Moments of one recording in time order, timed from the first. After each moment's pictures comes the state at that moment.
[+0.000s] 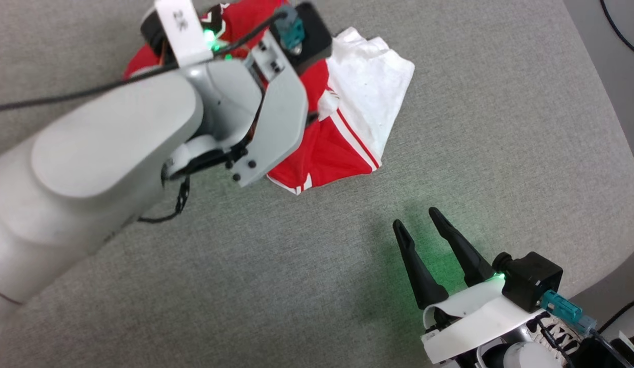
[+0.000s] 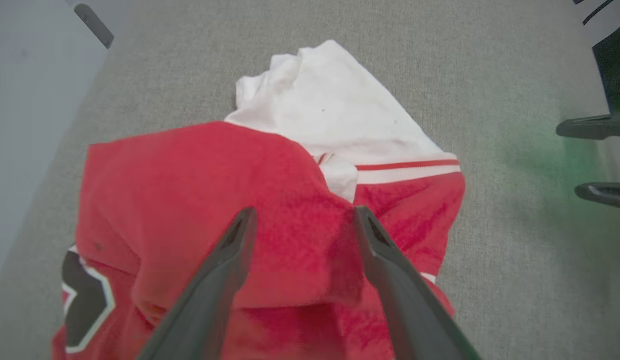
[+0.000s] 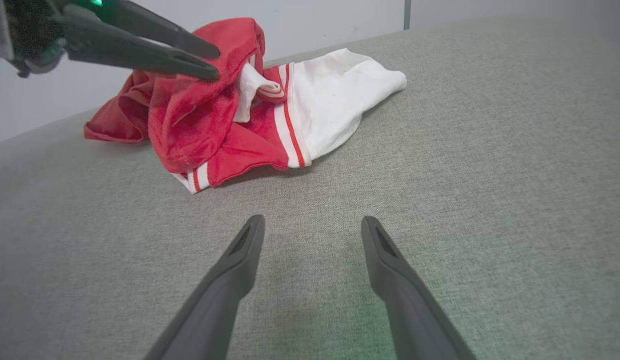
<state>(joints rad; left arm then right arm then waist) -1.44 0.59 -1.28 0.21 -0.96 -0.13 0.62 -0.15 -0.05 0.33 0.00 0.36 0.13 -0.12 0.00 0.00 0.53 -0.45</state>
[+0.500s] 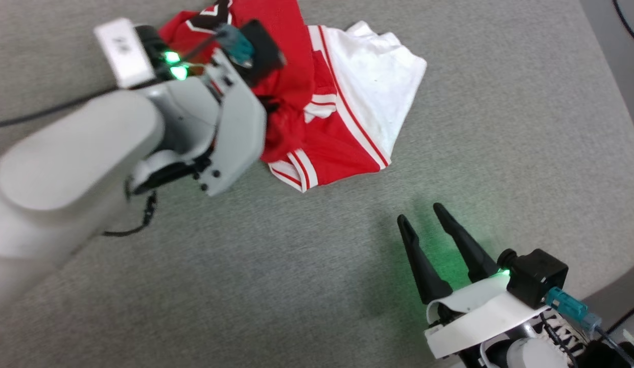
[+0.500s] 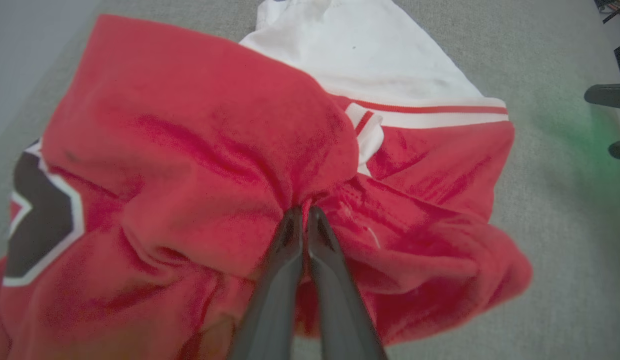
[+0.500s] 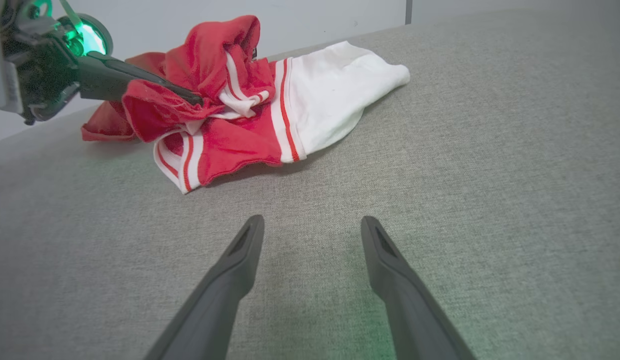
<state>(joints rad) -1.37 0.68 -1.28 0.22 -0.97 -0.13 0.51 -0.16 -0.05 0.32 0.01 0.37 0.13 -0.13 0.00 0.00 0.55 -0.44</state>
